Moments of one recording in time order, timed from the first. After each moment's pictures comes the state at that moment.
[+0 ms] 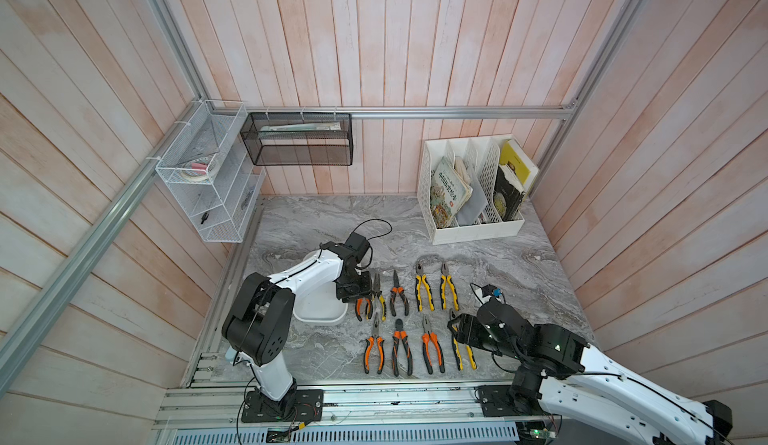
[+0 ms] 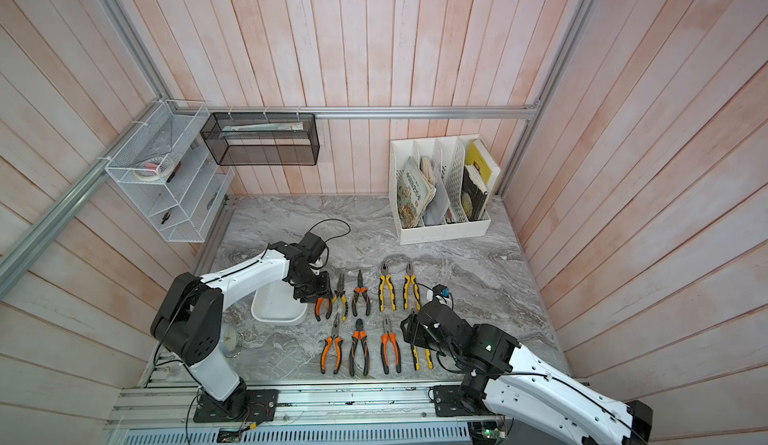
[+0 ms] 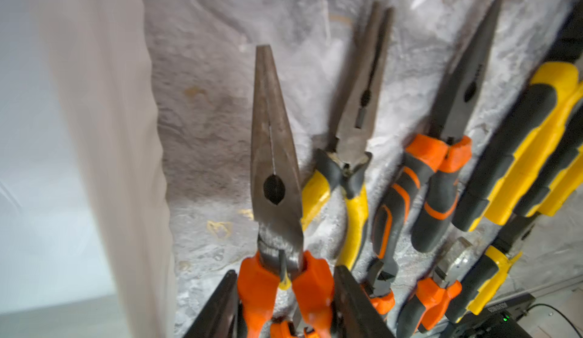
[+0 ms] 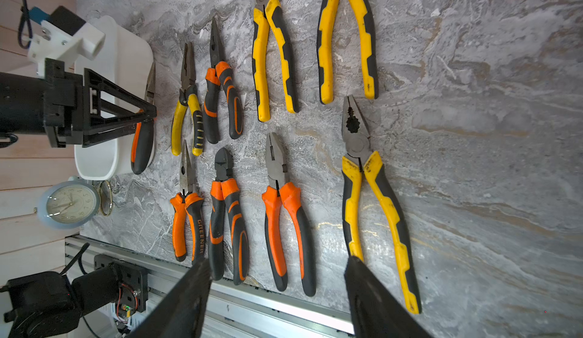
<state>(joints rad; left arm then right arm) -0.49 1.73 1.17 -0.86 0.25 -0.61 0.98 0.65 0.64 -0.87 0.16 1.11</state>
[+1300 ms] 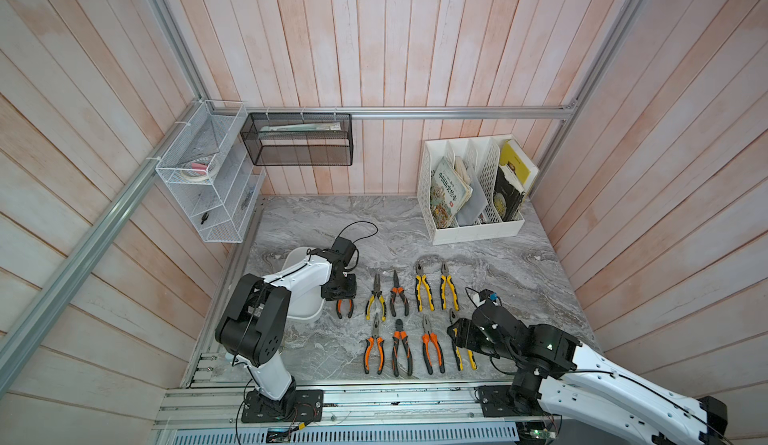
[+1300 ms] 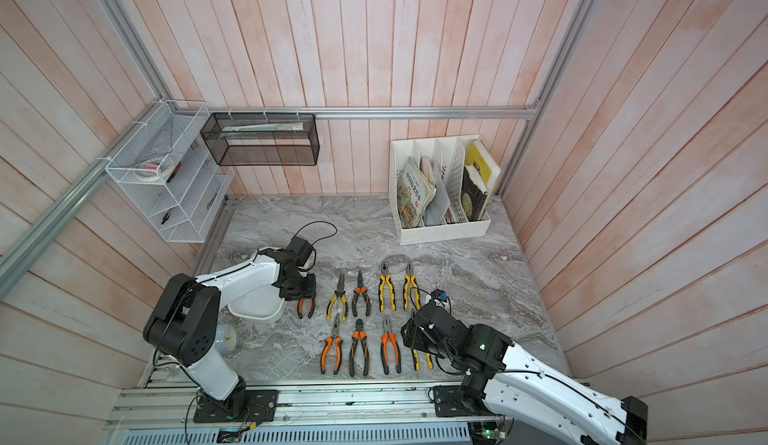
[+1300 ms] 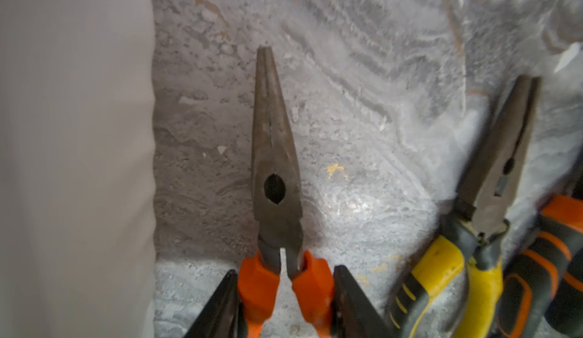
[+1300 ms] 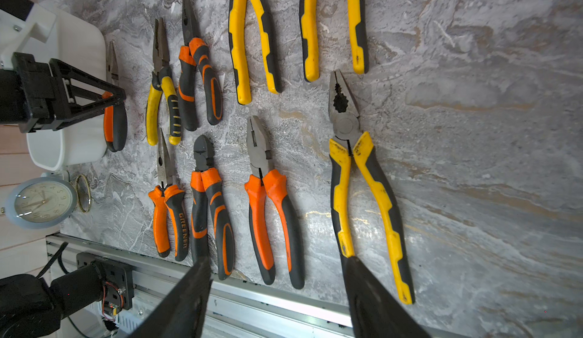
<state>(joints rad) -0.42 1.71 1.04 -0.72 0.07 -0.44 0.98 0.69 0.60 -0.87 0.13 1.13</state>
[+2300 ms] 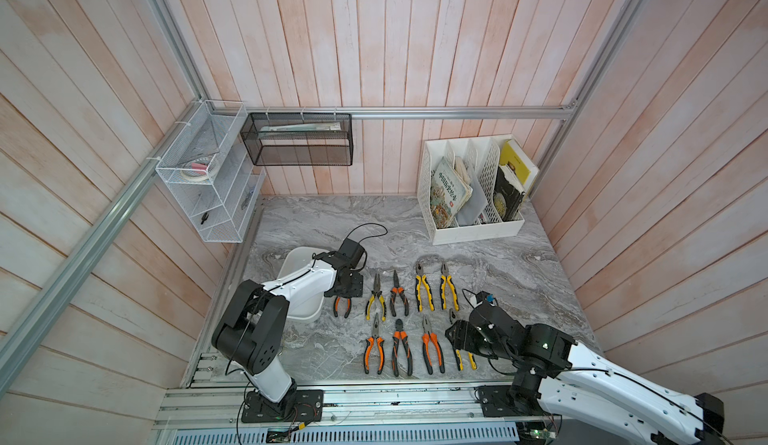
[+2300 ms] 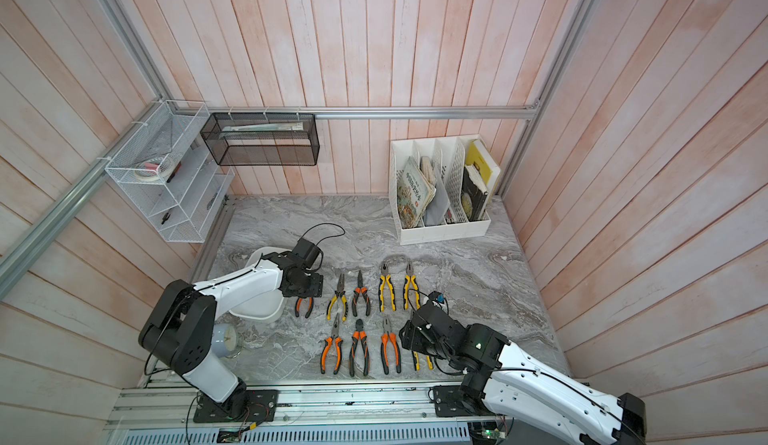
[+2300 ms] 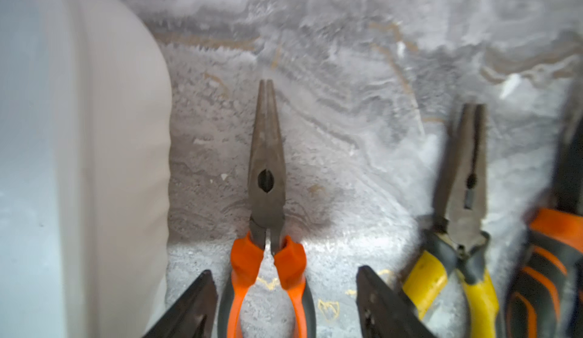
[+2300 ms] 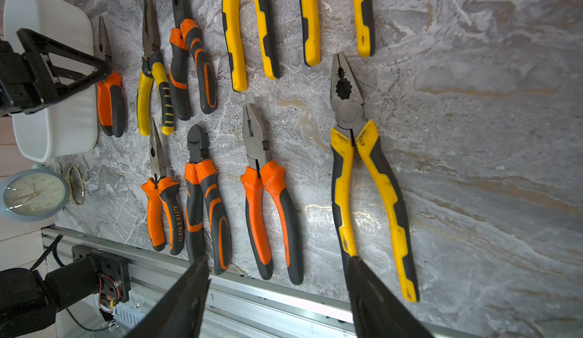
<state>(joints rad) -0.51 1.64 1.03 -0.65 -0.09 -0.43 0.98 0.70 0.58 -0.85 0.10 1.13</state>
